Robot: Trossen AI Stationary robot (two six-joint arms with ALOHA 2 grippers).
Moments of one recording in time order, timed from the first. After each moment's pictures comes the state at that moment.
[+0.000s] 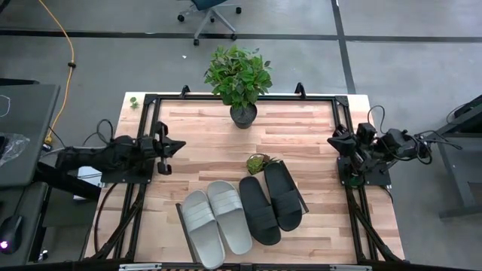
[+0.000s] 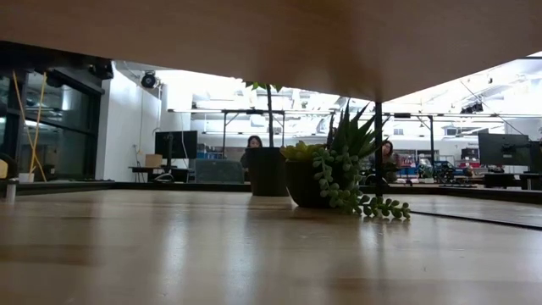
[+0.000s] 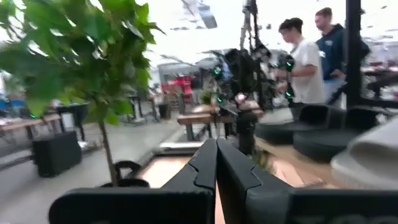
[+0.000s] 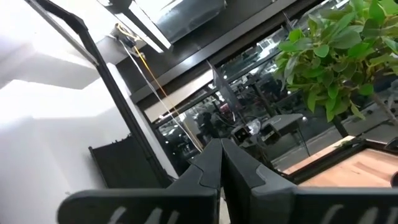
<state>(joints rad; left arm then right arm) 0.12 0.01 0.01 0.22 -0.16 0.15 0.27 0.00 0.28 0.15 0.29 0.44</state>
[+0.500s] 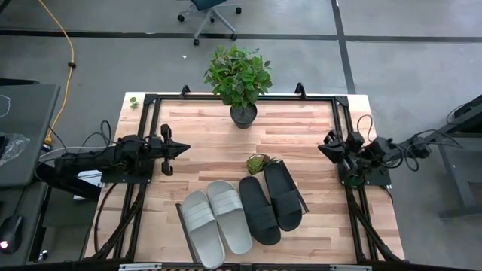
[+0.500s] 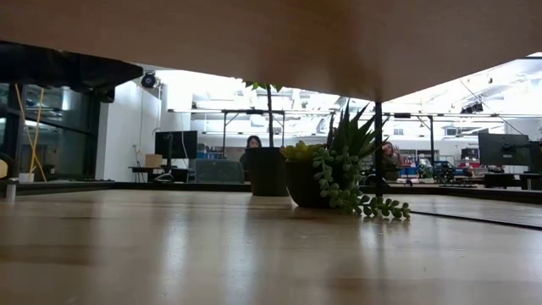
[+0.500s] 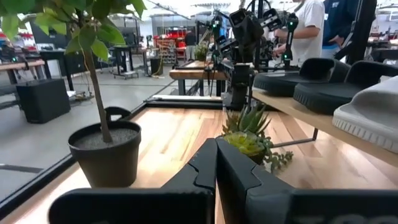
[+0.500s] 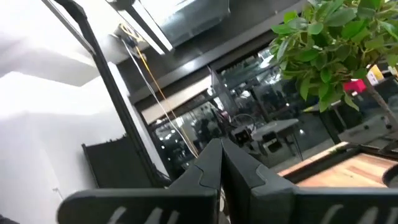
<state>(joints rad) 0.24 0.01 0.01 0.02 -0.03 0.03 0.27 0.00 0.06 0.40 0.29 0.36</state>
